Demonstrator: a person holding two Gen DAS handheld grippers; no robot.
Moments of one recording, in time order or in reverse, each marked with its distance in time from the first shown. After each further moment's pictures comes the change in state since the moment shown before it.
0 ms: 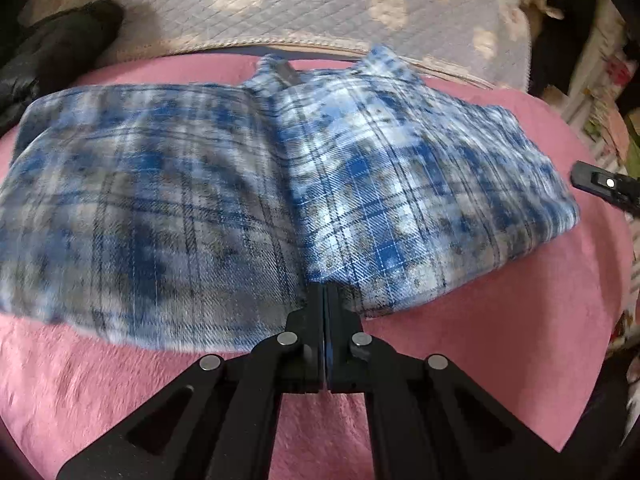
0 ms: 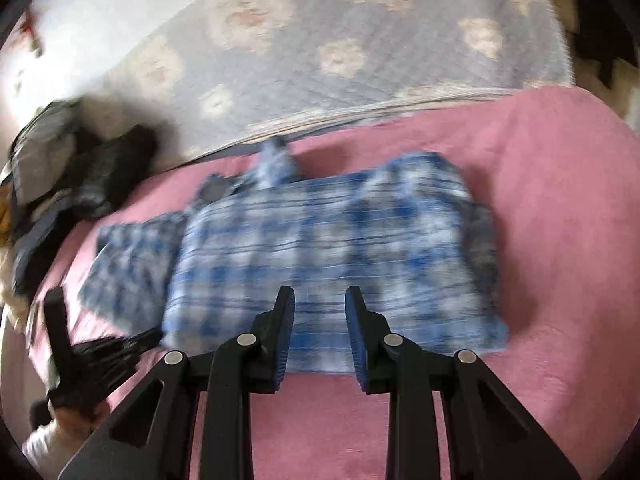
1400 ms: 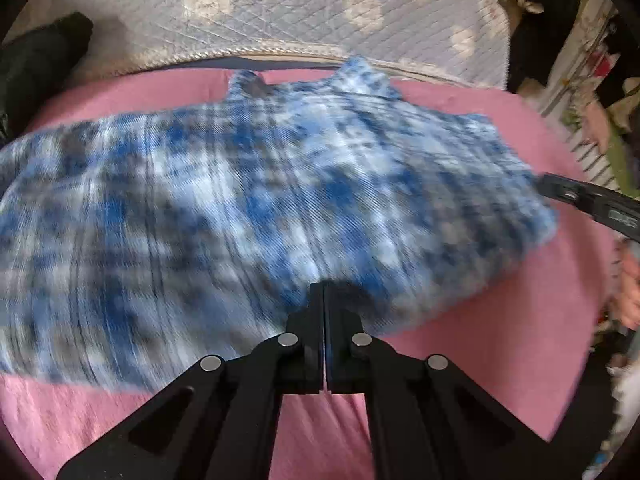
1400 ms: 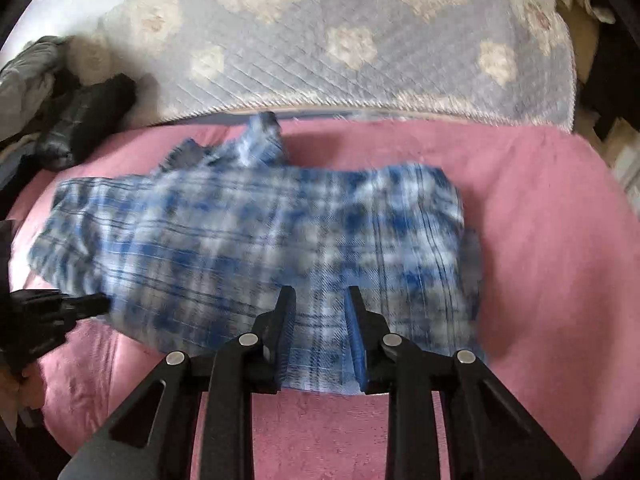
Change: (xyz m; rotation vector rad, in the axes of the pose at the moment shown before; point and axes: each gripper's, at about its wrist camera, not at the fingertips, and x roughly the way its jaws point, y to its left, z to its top) left arm -0.001 0.005 0.025 0.019 0.023 -0.050; right arm 0.023 0.007 0.009 -0.082 0.023 -0.209
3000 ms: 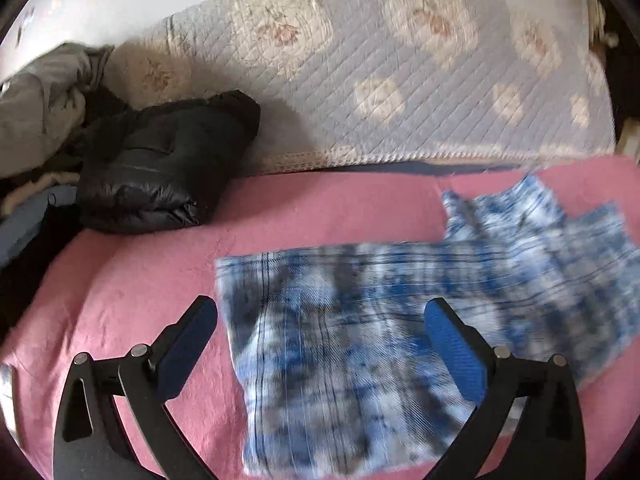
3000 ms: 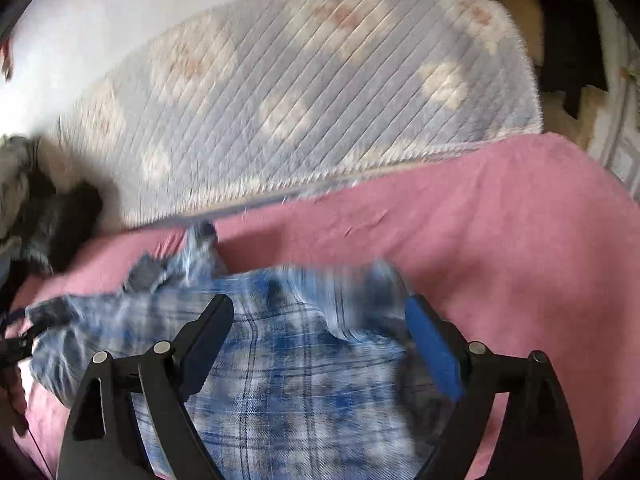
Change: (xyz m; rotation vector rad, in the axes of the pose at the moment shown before) left arm -0.085 0.101 0.048 -0.061 -0.224 0.437; right arm -0.006 -0.075 0.051 0.214 -0.261 -0.042
